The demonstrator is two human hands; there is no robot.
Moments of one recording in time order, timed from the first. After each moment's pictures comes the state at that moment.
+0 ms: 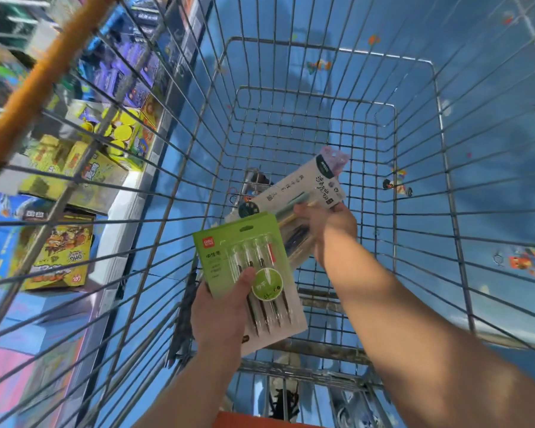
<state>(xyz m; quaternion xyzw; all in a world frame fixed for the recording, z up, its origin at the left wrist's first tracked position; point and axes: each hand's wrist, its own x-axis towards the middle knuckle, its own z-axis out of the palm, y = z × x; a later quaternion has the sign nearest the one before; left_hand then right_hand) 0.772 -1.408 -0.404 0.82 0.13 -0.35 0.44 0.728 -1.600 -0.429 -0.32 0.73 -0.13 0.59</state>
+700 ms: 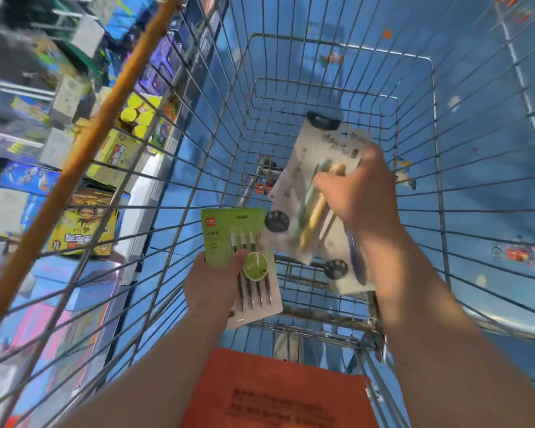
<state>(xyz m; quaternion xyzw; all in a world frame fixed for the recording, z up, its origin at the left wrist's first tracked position) 0.789 -1.374 -0.367 0.87 0.06 -0.35 0.34 0.699 -1.581 -0.299 -0.67 0.56 -0.17 0.45</state>
